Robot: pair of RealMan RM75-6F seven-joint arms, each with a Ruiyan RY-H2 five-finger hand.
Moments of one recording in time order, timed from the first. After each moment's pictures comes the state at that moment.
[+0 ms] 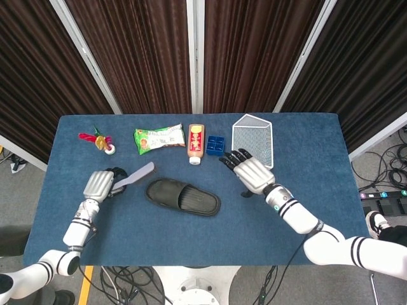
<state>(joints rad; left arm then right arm) -0.54 -1.70 -0.11 -0.96 1.31 1.01 -0.19 0.93 -1.25 0.10 -1.64 -1.09 0.79 -0.29</state>
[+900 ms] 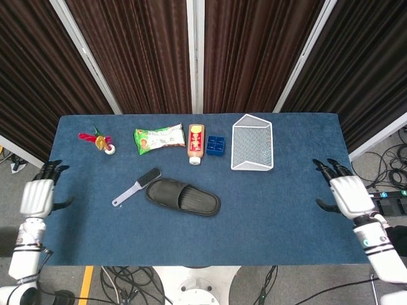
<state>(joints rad) -0.26 -1.34 -0.10 -1.37 1.26 1.37 -0.01 0.41 -1.02 -0.05 -1.64 -1.38 1.31 0.03</state>
